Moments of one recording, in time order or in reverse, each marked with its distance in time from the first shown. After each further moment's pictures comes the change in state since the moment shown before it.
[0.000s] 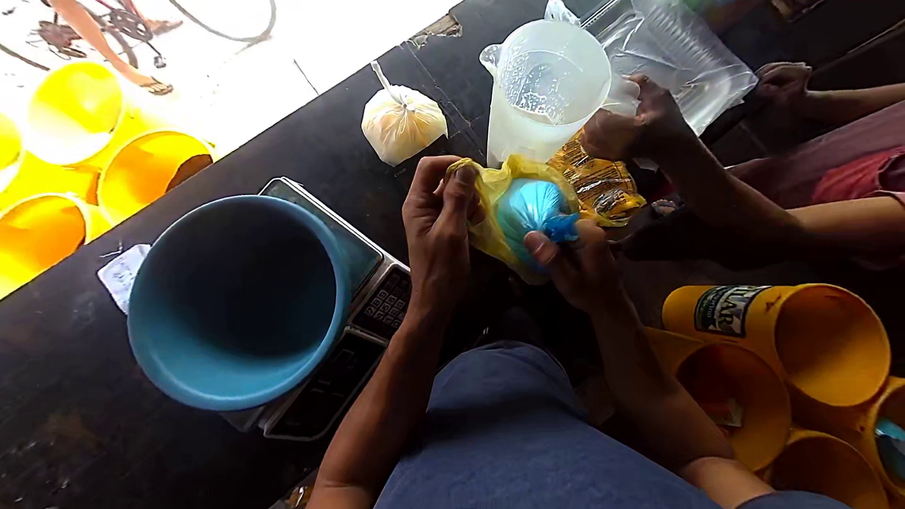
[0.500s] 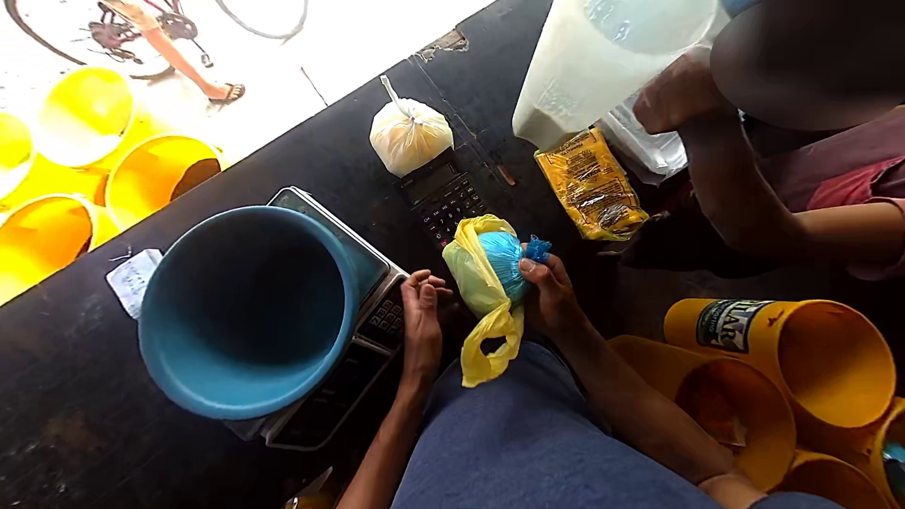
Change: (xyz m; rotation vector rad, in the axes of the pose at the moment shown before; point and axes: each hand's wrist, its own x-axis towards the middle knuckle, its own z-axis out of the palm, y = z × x) left_hand -0.103 -0.081 -0.071 0.100 0.208 -0.357; right_hand -0.029 0.038 0.048 0.801 0.148 0.386
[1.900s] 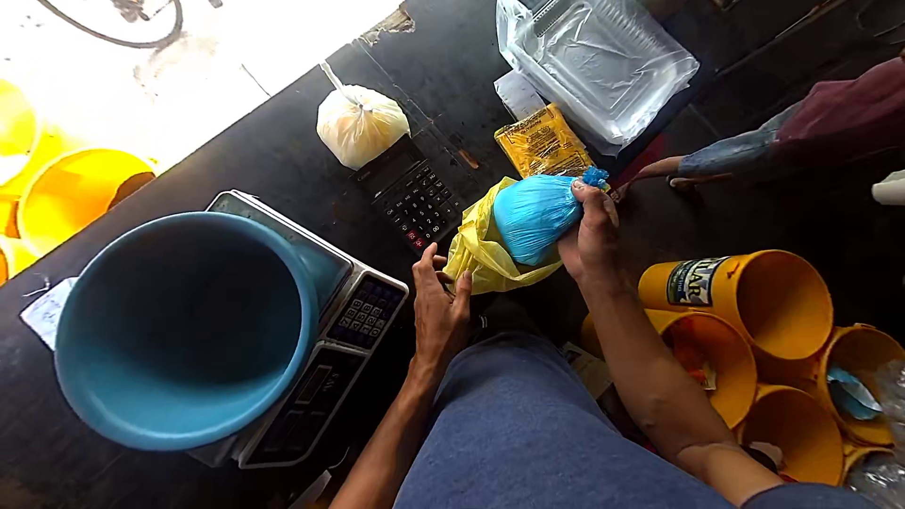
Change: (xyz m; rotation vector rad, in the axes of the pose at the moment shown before) left_hand 0.003 -0.009 0.052 0.608 -0.121 0.137; right_hand 0.017 -0.055 -0.057 -0.153 0.483 -0.140
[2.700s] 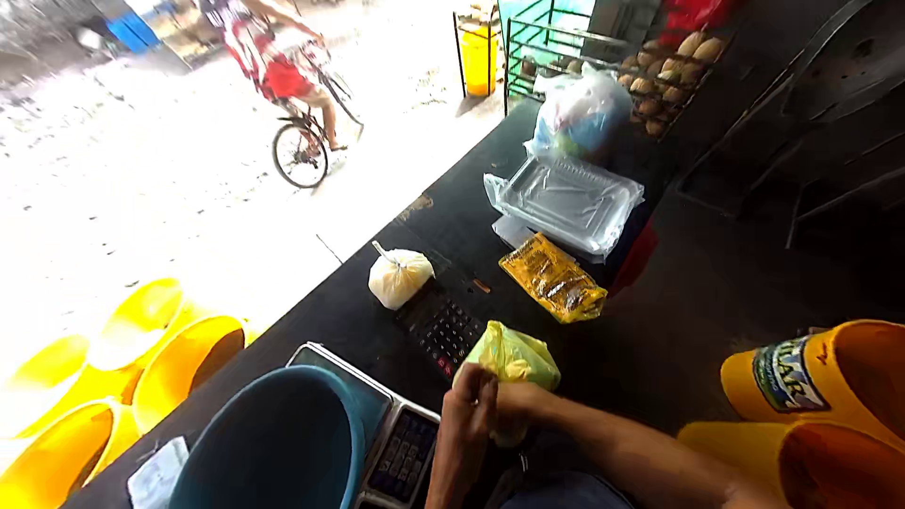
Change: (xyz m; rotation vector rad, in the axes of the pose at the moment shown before) left_hand 0.024 0.067 -0.036 -0.180 -0.218 0.220; right_hand -0.032 0.032 0.073 -1.132 -1.227 0.350
